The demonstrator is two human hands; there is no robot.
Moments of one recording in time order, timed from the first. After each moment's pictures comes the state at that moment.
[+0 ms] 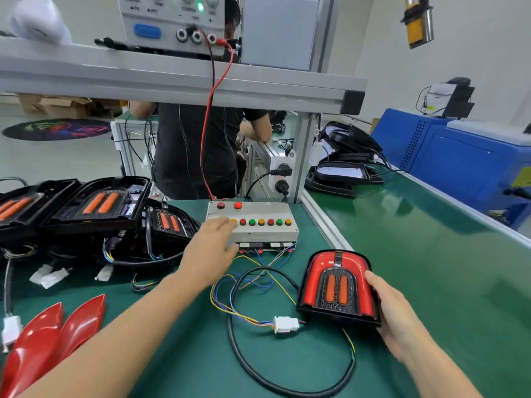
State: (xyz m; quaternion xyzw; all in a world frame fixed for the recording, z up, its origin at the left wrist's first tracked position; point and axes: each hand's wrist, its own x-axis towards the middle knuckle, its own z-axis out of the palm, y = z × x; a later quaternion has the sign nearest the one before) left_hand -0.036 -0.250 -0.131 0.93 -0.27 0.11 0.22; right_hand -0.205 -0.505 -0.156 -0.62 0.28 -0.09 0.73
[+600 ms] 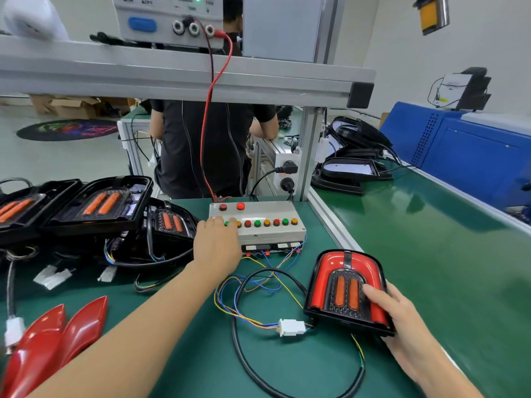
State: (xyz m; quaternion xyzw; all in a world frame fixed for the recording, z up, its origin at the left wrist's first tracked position) left_hand -0.017 -0.276 -0.132 0.97 -0.18 0.12 -0.03; right_hand -0.212 -0.513 -0.172 -0.60 0.15 -0.10 0.78
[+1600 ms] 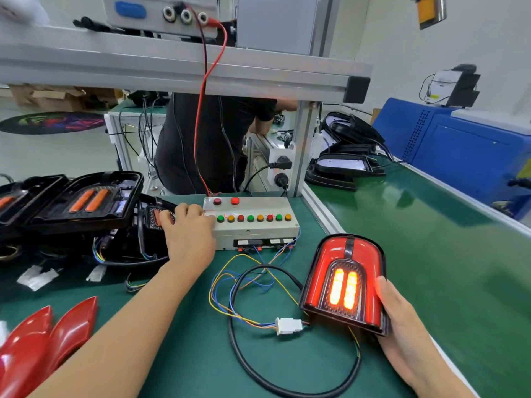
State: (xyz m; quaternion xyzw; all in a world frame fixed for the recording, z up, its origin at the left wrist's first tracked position) left_hand -0.007 -0.248 -0.136 0.97 -0.12 0.21 0.01; right_hand -0.219 -0.504 -0.174 -0.57 0.15 -0.13 0.80
